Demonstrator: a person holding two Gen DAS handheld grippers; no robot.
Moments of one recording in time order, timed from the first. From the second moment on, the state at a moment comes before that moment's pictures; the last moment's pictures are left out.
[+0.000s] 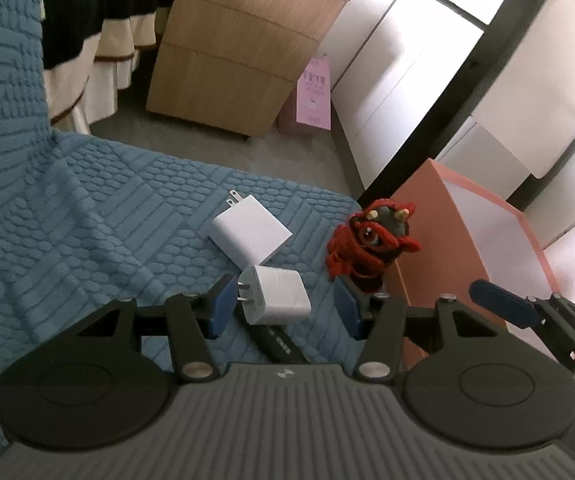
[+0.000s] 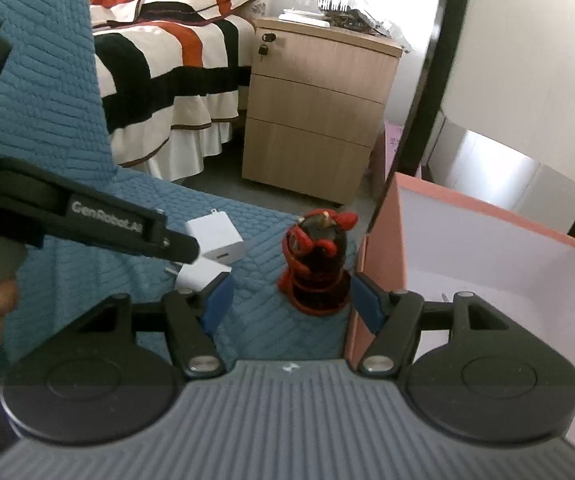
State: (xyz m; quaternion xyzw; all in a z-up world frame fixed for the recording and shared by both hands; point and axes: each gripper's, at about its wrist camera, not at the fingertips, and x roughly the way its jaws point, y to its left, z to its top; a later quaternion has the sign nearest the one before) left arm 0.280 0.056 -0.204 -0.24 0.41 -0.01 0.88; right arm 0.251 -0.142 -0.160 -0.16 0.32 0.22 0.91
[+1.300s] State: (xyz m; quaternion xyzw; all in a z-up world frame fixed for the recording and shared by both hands) left arm 0.309 0.058 -0.228 -0.23 0.42 -0.01 0.88; right arm 0.249 -0.115 -0.197 -0.22 0.34 0.16 0.90
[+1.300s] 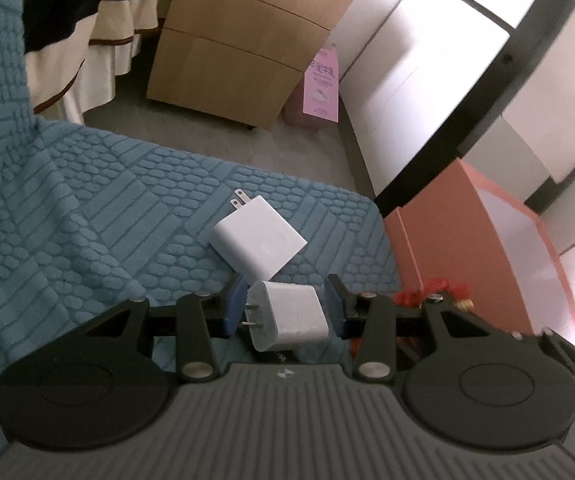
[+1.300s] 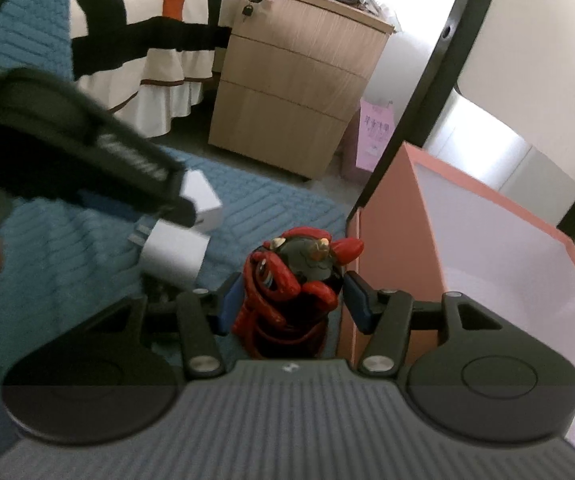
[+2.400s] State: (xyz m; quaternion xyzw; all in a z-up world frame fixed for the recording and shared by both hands) left arm 0.318 0.005 -0.249 -0.06 0.46 -0.02 0.89; right arm 0.199 -0.134 -0.190 -0.20 0.37 0.18 0.89
